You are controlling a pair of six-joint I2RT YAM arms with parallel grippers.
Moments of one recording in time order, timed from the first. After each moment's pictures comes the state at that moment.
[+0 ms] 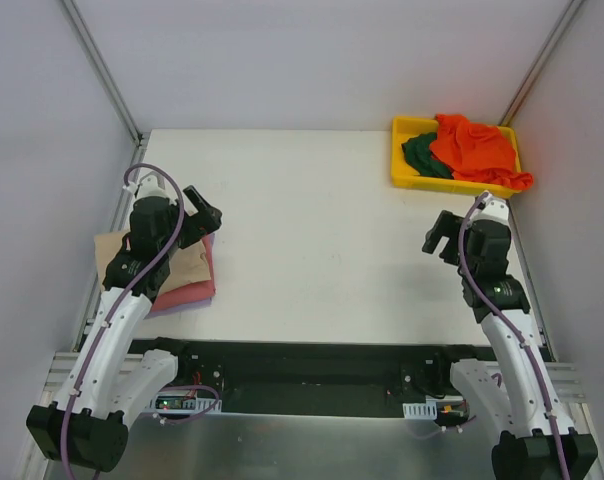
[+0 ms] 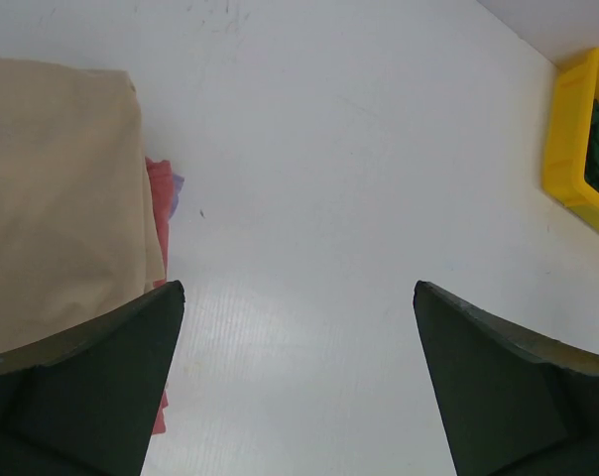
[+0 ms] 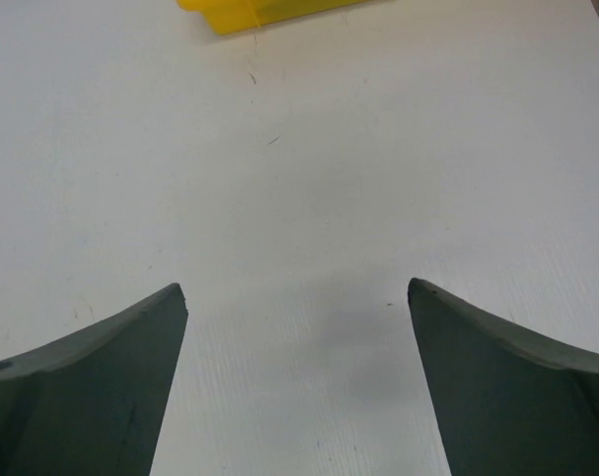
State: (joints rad) left arm -0.17 0.83 0.84 -0.50 -0.06 -0.63; right arm 0.09 0.72 0.67 -0.44 0.15 0.29
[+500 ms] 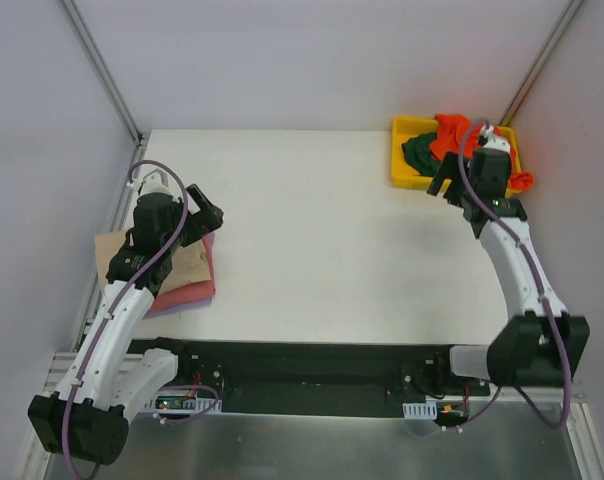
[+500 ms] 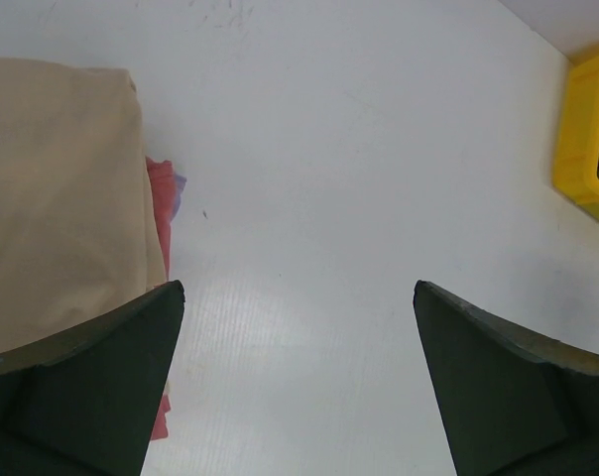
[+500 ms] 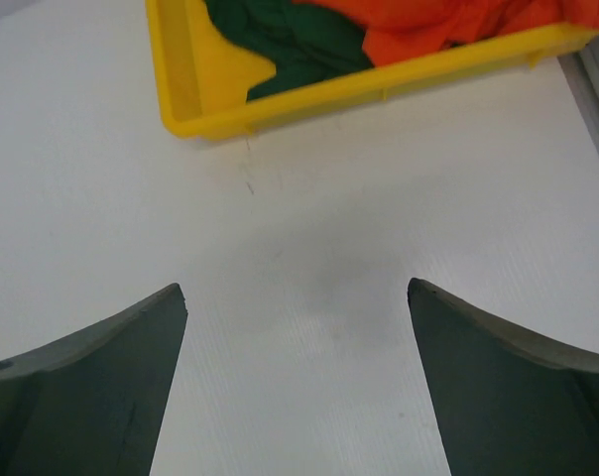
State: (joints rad) left arm -0.17 0.85 0.84 -0.49 -0.06 -0.63; right arm 0.04 1.19 1.04 -0.44 0.14 0.29
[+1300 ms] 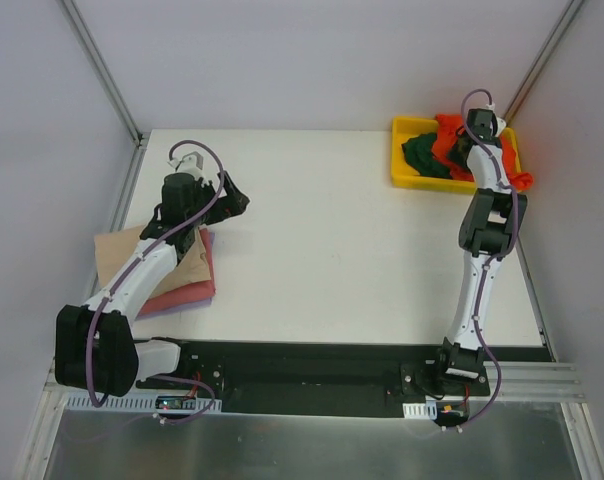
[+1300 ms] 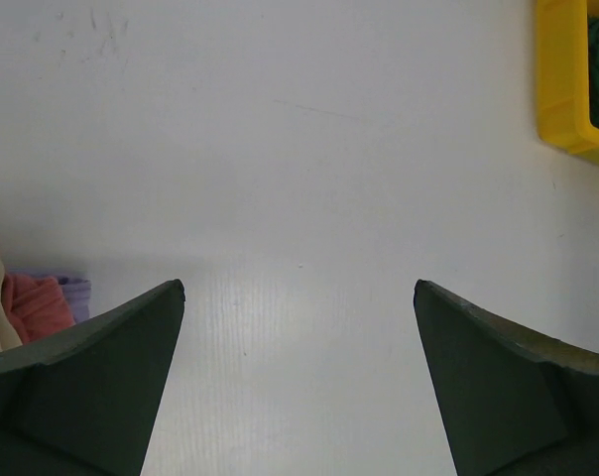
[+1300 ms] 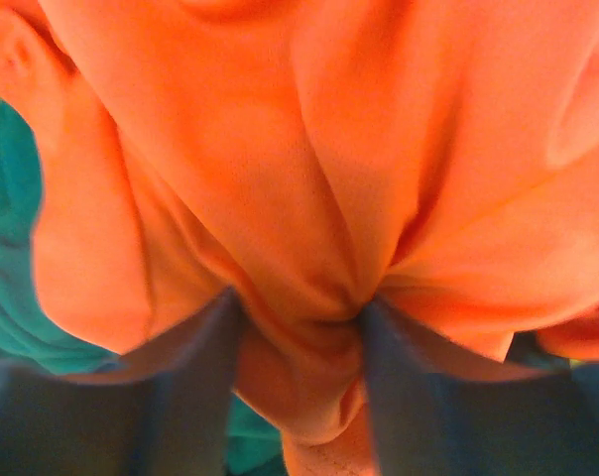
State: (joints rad) left arm -0.17 1.23 0.82 -0.07 0.14 -0.51; right arm -0.15 2.50 2.26 -0.59 0.24 0.42
